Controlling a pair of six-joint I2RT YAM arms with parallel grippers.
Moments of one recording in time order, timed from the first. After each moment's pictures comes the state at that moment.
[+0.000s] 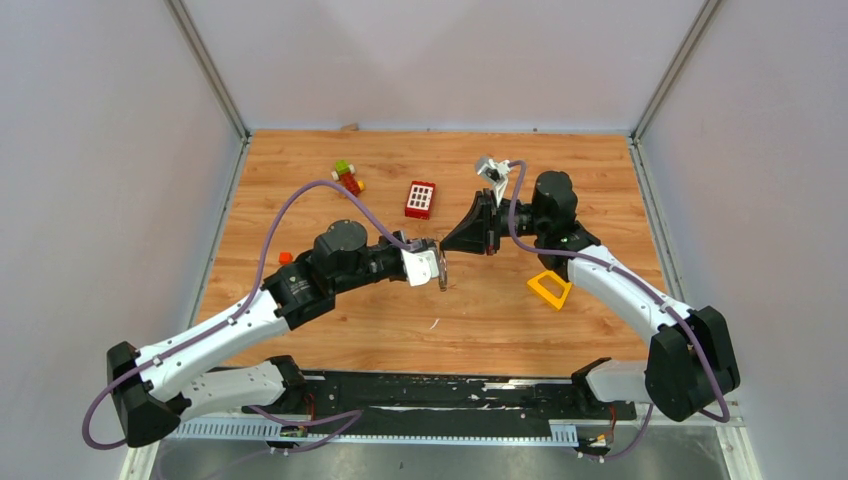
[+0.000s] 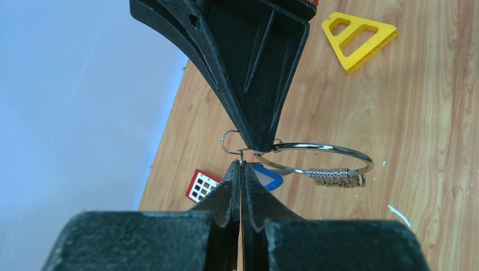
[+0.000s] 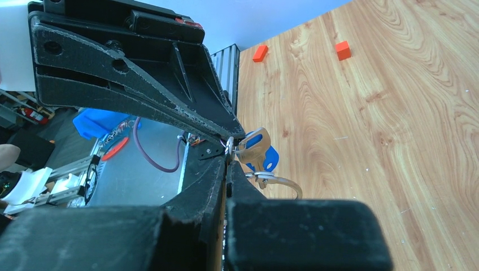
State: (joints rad) left arm -0.94 0.99 0.91 -0.14 0.15 0.68; right arm 0.47 1.31 0.90 0.38 -1.14 0.46
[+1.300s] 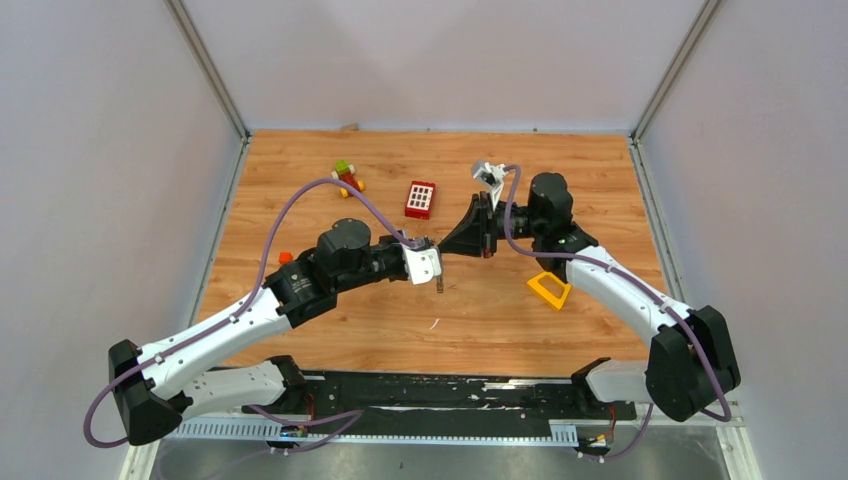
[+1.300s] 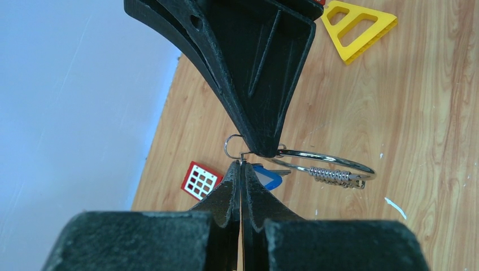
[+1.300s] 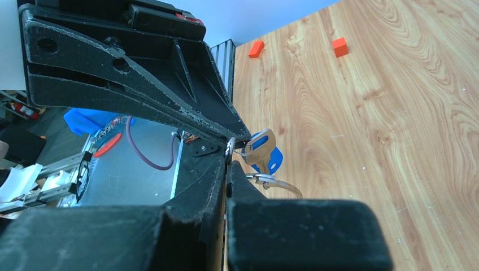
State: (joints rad) left arm -0.94 1.01 0.93 -0.17 0.14 0.67; right arm 0.49 1.31 0.90 0.35 -1.11 0.40
